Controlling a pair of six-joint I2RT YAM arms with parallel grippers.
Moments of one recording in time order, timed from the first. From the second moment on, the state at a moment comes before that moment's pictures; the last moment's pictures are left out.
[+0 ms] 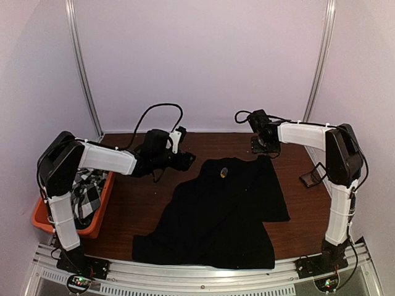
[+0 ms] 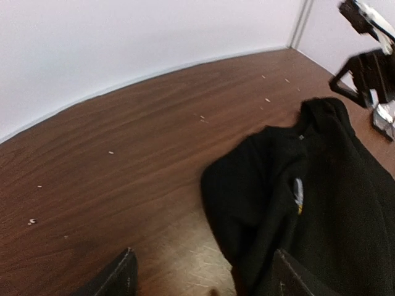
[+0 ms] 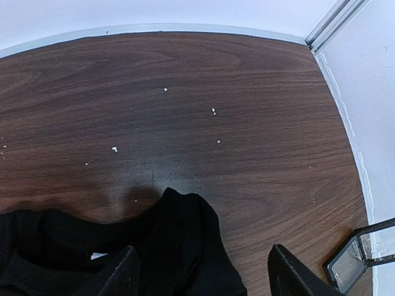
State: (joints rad) left arm -0.70 1.94 1.16 0.31 0.01 -0.13; right arm 0.43 2.02 1.58 -0.54 0.57 0.39
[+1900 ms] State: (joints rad) left arm -0.61 2.37 1.53 0.20 0.47 -0.34; right arm 0.53 1.72 0.98 -0.50 0.23 0.59
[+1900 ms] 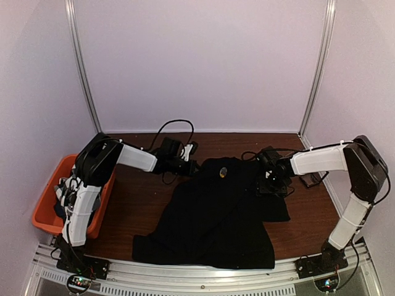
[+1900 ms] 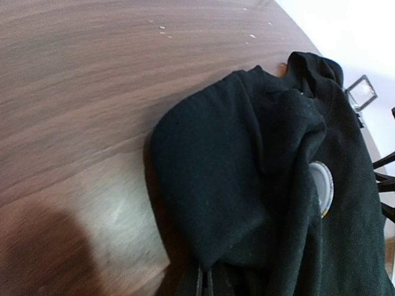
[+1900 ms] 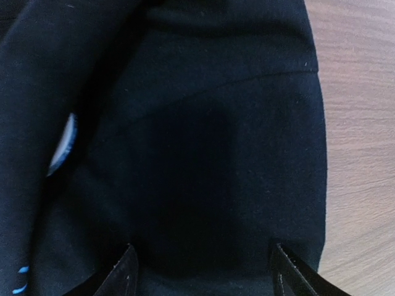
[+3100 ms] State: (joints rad) left arm -0.53 2.19 1.58 -0.14 -0.32 0.03; right arm 0.40 1.96 1.28 -0.60 0.28 0.63
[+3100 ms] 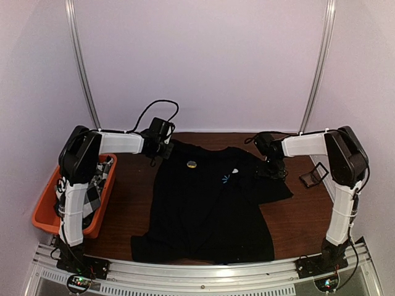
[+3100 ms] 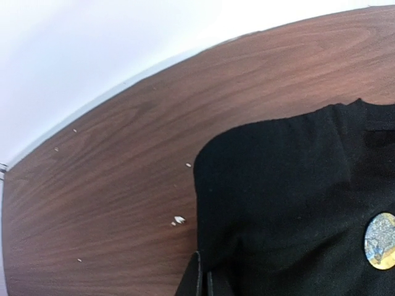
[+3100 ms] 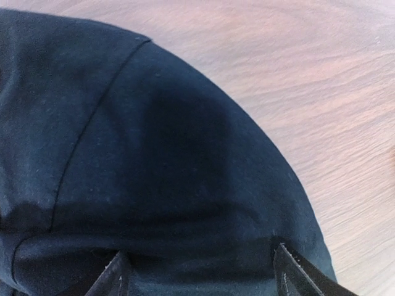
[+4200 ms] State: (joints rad) left arm -0.46 2.30 1.69 -0.23 -0.44 0.10; right arm 0.38 2.26 1.77 -1.01 0.60 0.49
